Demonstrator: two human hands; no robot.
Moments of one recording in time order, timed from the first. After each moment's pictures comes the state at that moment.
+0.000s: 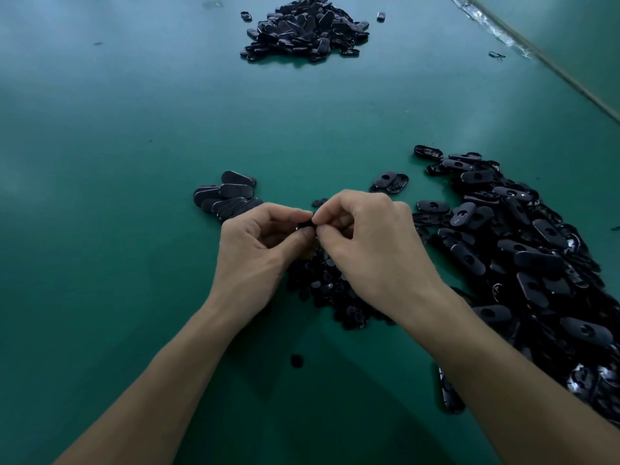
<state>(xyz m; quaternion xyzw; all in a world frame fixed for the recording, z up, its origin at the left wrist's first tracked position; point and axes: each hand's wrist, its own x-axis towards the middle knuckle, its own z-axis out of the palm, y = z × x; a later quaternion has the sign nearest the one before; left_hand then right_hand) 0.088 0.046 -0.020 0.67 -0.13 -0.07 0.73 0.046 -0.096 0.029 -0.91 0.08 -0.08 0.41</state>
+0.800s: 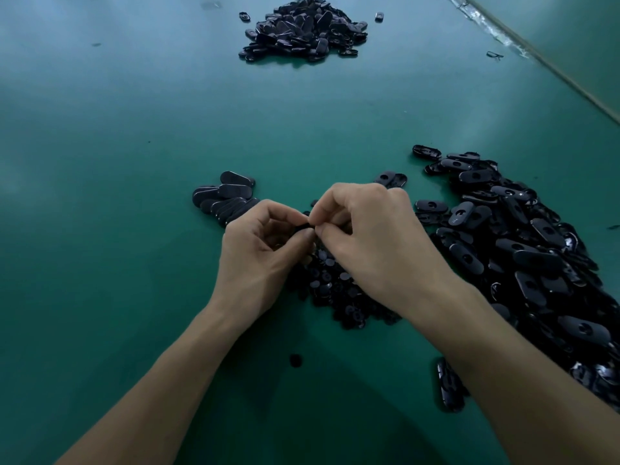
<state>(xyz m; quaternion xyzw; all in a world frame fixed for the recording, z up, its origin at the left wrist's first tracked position) 0.087 0.044 -0.020 0.71 -0.14 -0.04 0.69 0.047 -0.100 0.038 -0.93 0.03 -0.06 0.36</state>
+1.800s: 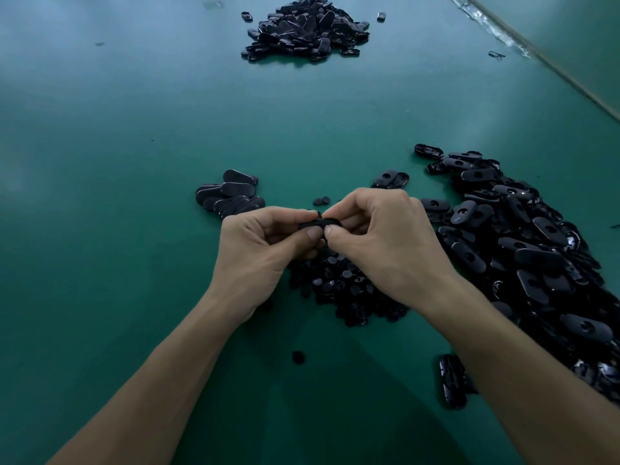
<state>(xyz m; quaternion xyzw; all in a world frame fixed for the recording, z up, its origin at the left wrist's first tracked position) 0.088 0.045 -0.017 0.63 -0.11 -0.10 0.76 0.044 -0.110 0.029 -0.89 0.05 -0.08 0.45</state>
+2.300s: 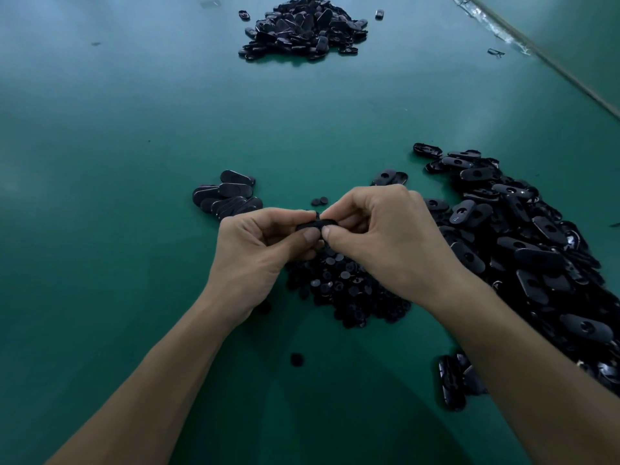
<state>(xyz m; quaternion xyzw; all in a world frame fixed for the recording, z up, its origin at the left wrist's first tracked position) 0.088 0.044 -0.014 0.62 -0.11 -0.12 0.77 0.048 -0.117 0.032 -0.89 0.02 -0.07 0.44</state>
